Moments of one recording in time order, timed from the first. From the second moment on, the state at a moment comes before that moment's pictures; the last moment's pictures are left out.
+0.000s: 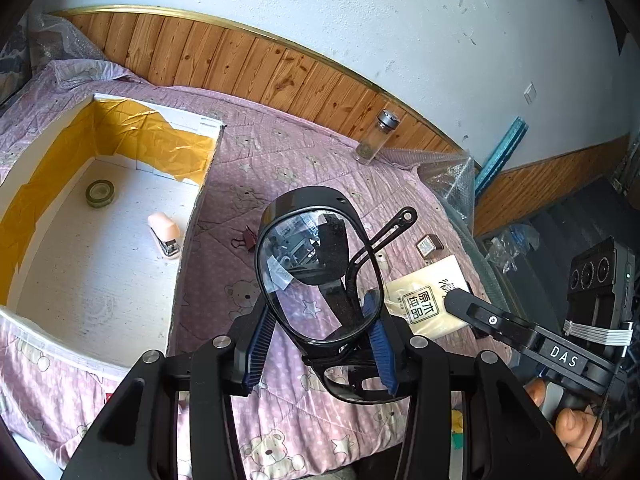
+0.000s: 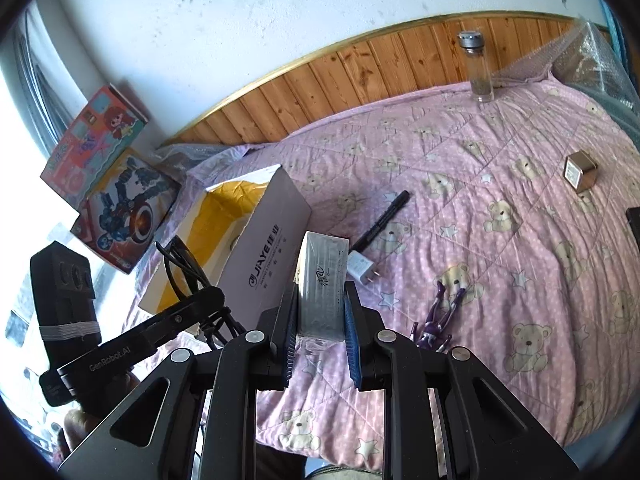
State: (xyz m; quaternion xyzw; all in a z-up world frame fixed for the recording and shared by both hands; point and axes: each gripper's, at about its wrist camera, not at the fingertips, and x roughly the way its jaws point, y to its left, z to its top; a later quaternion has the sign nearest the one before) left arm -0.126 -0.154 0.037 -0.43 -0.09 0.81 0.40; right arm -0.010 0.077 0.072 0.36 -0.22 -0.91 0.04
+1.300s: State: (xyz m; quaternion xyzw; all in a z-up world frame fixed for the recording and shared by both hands) left arm -0.177 -0.224 0.062 -0.40 -0.15 0.83 0.35; right arm -0.075 -0.012 0.121 0.33 -0.11 -0.93 0.14
